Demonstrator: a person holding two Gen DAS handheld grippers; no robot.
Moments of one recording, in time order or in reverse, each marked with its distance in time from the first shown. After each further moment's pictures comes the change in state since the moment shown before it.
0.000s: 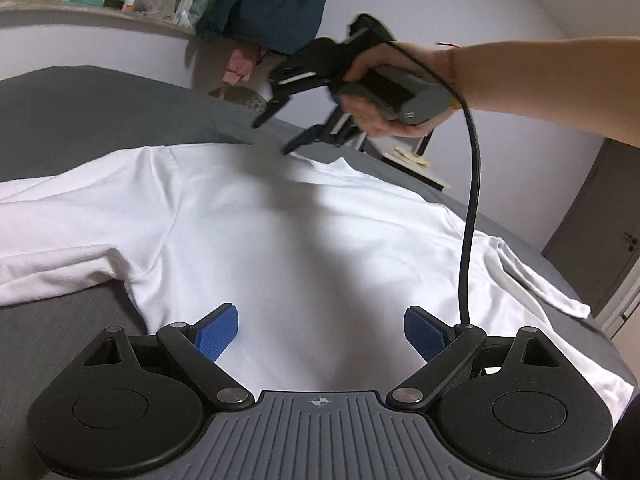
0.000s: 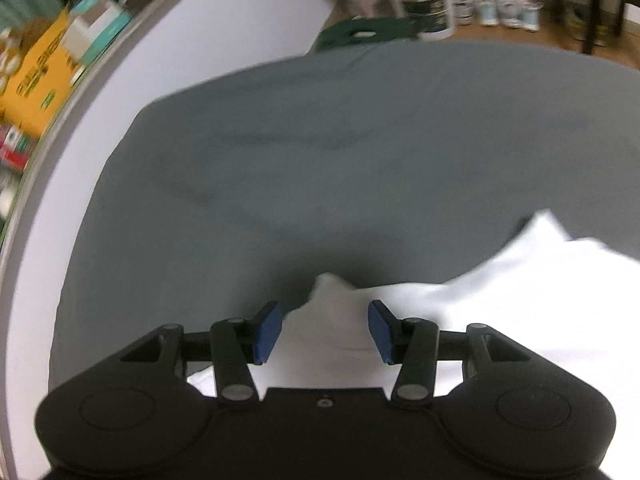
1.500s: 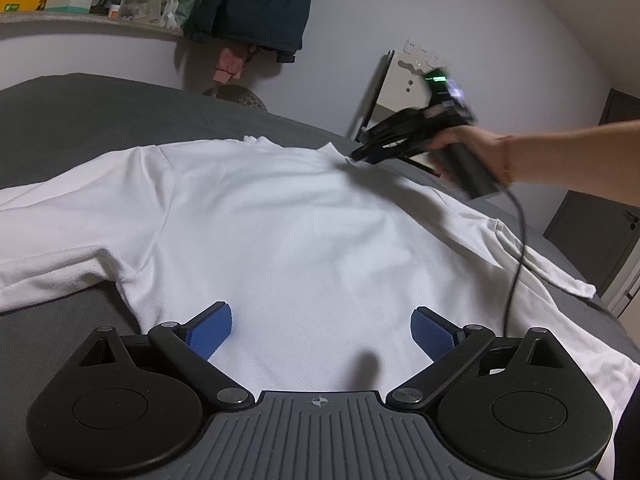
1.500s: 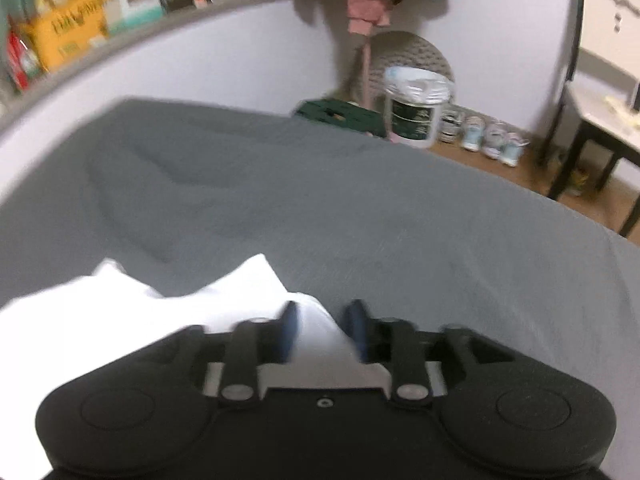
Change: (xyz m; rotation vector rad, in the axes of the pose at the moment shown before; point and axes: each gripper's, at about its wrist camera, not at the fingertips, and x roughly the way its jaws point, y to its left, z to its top) left arm -0.003 -0.006 -0.007 0.058 0.017 0.000; right arm -0.082 -0.143 0.001 -0.370 -0.275 -0.117
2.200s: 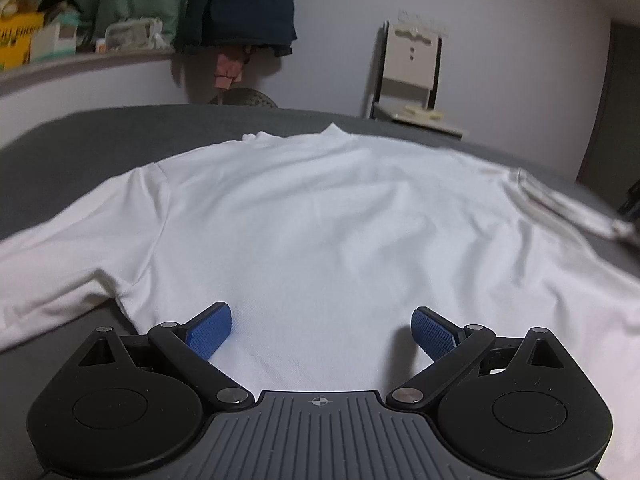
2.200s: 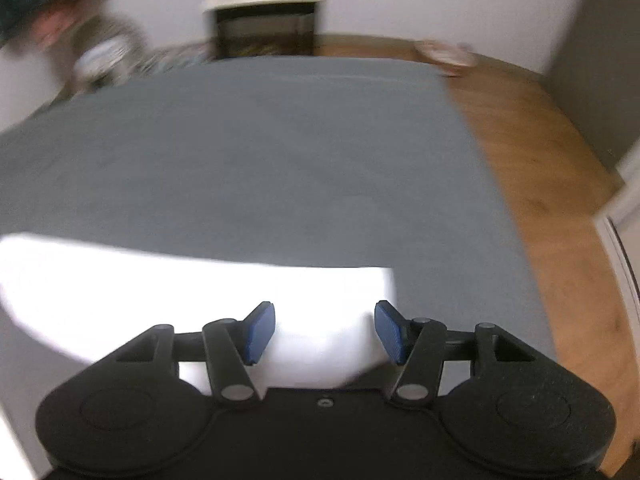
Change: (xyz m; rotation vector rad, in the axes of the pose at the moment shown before) left arm 0.007 -0.036 -0.004 0.201 0.054 0.153; right arm -0.291 -0.297 -0.245 0.566 0.145 -0.568
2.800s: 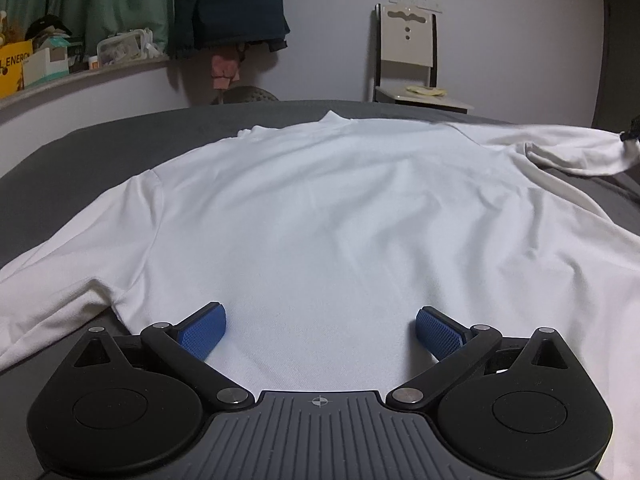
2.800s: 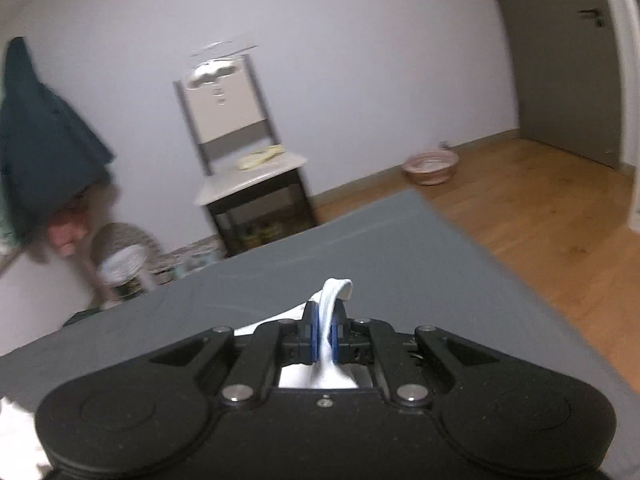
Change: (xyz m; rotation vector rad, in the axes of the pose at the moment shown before) left arm 0.002 -0.014 0.000 0.073 0.021 0.049; right arm 0.011 -0.033 0.017 0.265 -0.473 0.132
